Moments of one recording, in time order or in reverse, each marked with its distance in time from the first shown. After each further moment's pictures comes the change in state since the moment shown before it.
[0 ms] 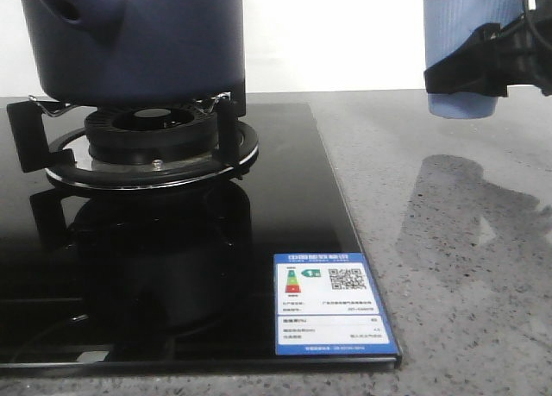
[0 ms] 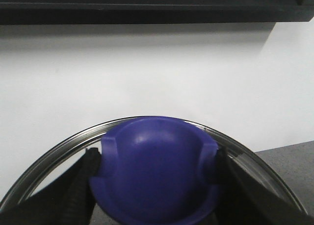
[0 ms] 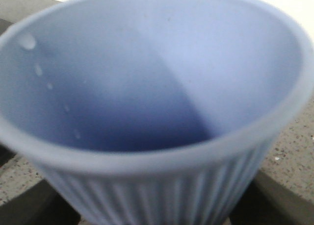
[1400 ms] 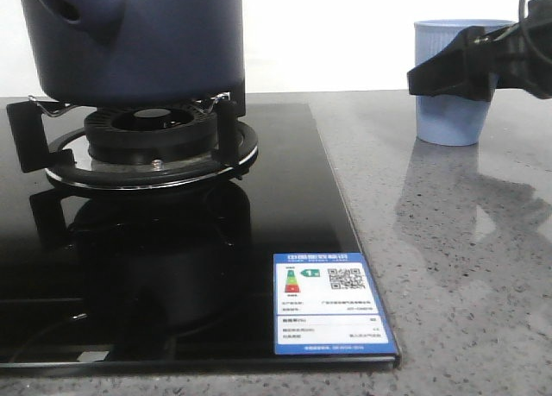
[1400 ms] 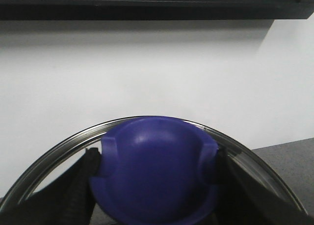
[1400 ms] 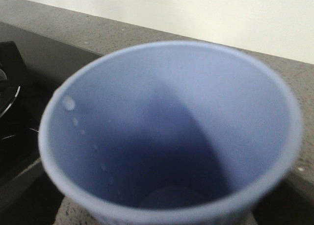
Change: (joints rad) left arm 0.000 0.000 0.000 -0.012 0.010 0.000; right arm -0.022 0.026 0.000 -0.028 -0.085 0.034
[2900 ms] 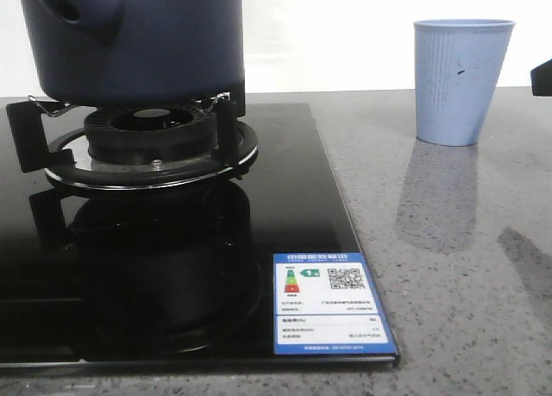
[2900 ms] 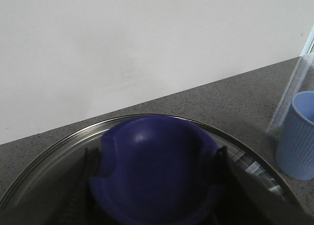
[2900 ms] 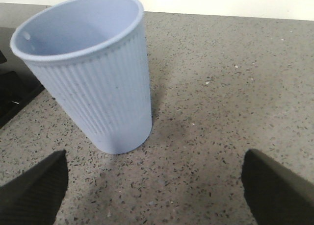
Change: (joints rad) left arm -0.233 0.225 -0.002 0.004 -0.055 0.000; right arm -0.326 -0.201 0.164 -0.273 -0.108 0.224
